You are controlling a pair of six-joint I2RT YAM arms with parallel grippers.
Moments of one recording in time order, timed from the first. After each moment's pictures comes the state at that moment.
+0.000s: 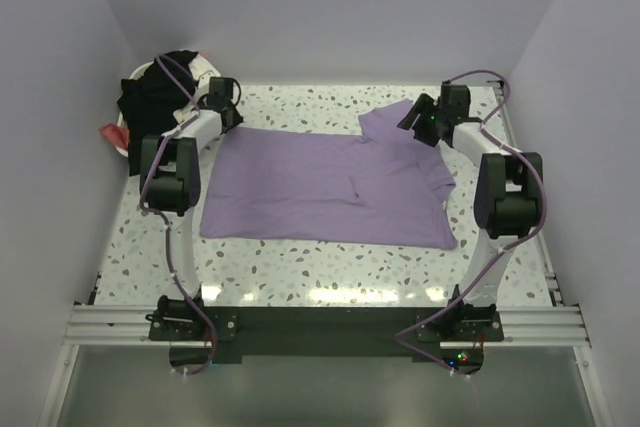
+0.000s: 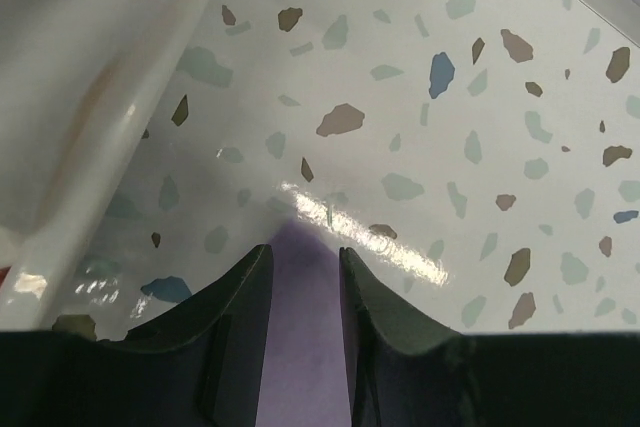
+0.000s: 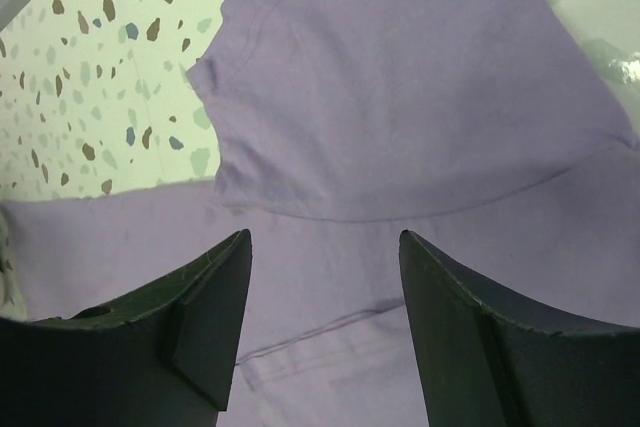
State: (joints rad) left arm -0.08 2.22 1.66 -0.22 -0.30 -0.57; right arm 0.02 1.94 1.38 -0.17 -0.20 0.59
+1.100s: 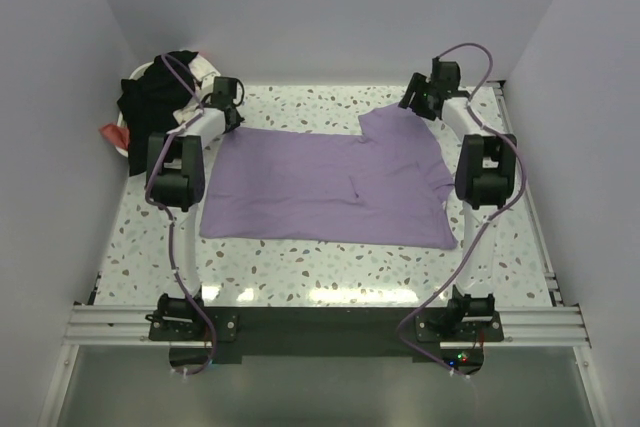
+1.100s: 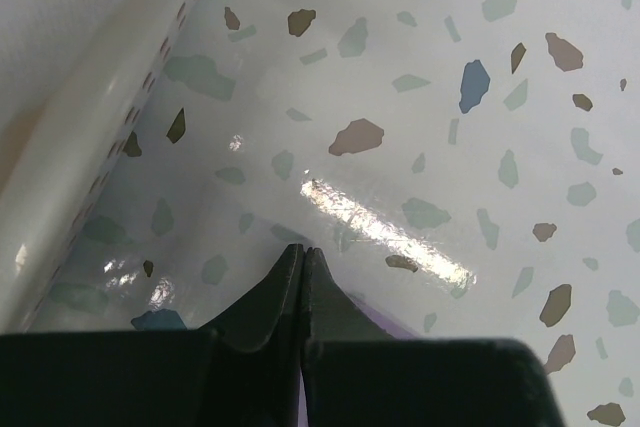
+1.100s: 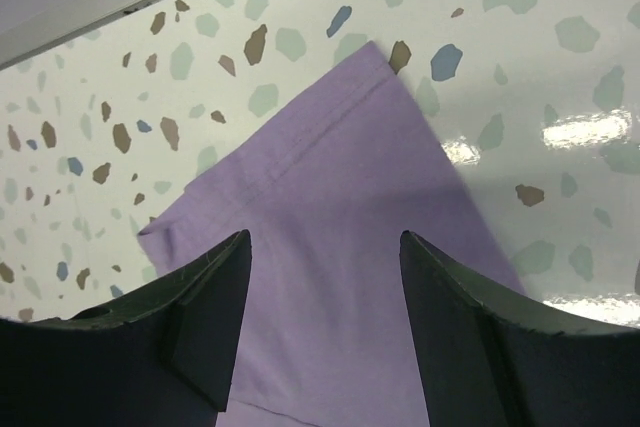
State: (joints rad) left arm -0.09 2.33 1.78 -0.28 -0.34 -0.56; right arm 0.03 2.34 1.94 -0.31 -0.12 0.43
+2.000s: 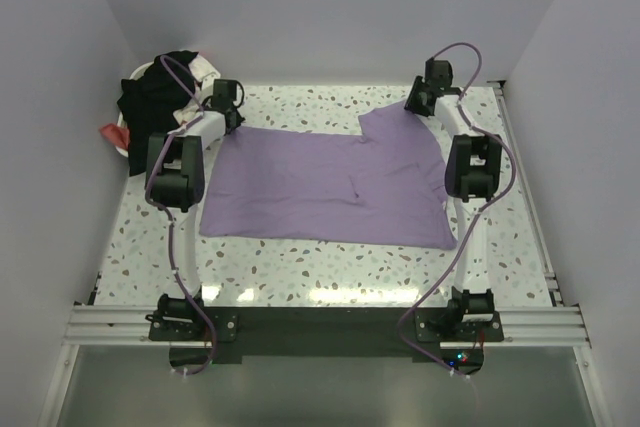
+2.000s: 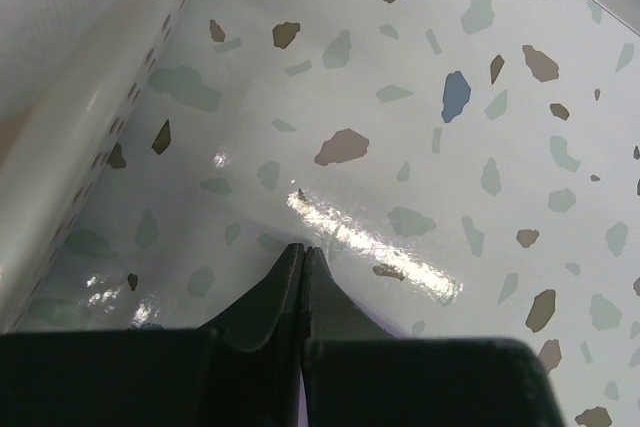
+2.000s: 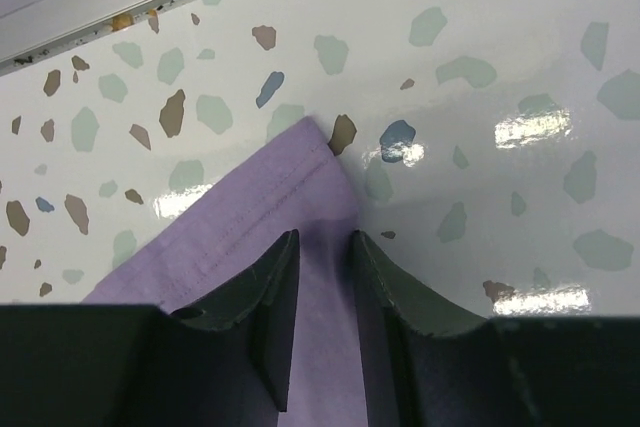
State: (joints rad) left arm -0.09 2.32 1.73 -0.19 -0.33 -0.56; right arm 0.04 2.57 2.24 -0.43 -0.01 0.37
